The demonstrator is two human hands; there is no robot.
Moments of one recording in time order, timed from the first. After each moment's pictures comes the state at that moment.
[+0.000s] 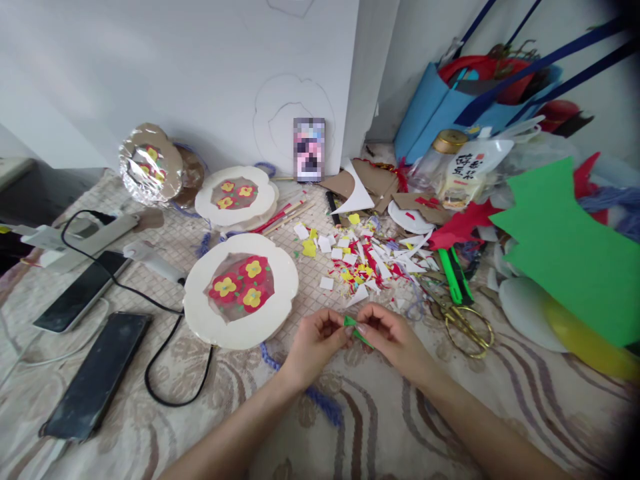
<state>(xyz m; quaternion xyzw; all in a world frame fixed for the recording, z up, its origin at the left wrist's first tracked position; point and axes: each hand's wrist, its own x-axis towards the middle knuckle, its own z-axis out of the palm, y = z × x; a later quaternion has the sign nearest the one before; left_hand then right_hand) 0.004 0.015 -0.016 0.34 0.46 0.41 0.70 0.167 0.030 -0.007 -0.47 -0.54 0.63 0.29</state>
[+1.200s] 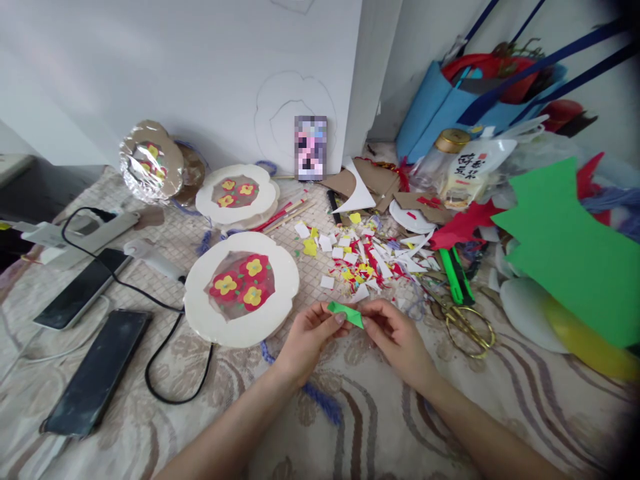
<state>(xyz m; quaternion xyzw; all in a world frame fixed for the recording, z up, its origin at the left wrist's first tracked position) 0.001 0.017 -0.008 0.19 0.42 0.47 0.76 0.169 0.025 -0.014 -0.50 -0.60 0.52 0.34</state>
